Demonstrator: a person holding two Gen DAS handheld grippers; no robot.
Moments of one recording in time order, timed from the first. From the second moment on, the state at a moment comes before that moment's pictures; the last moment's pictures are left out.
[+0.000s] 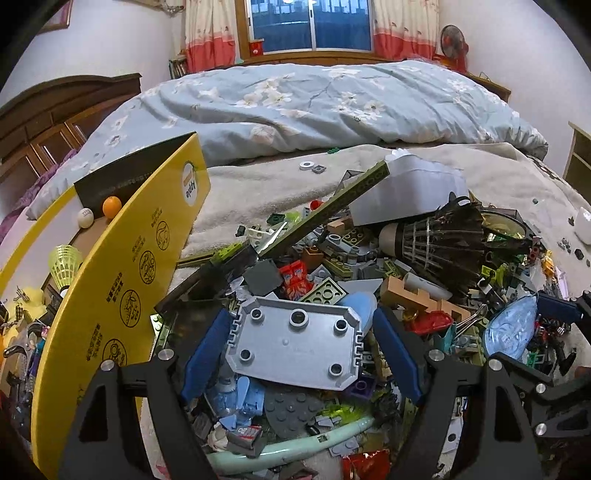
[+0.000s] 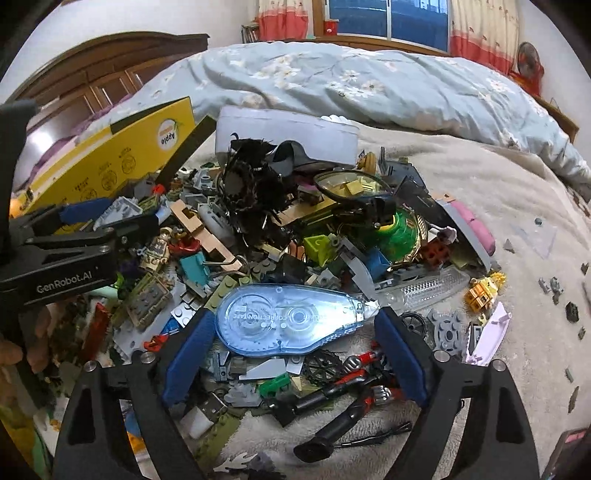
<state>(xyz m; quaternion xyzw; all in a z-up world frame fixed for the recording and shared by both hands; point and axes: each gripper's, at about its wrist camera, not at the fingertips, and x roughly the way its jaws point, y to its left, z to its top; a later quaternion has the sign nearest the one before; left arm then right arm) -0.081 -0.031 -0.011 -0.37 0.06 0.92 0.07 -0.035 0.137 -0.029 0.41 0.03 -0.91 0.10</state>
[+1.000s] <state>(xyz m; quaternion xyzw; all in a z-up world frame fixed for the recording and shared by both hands) 0.016 -0.065 0.094 -0.29 0.01 0.96 0.02 0.011 0.109 0.050 0.33 0.01 -0.93 0.18</state>
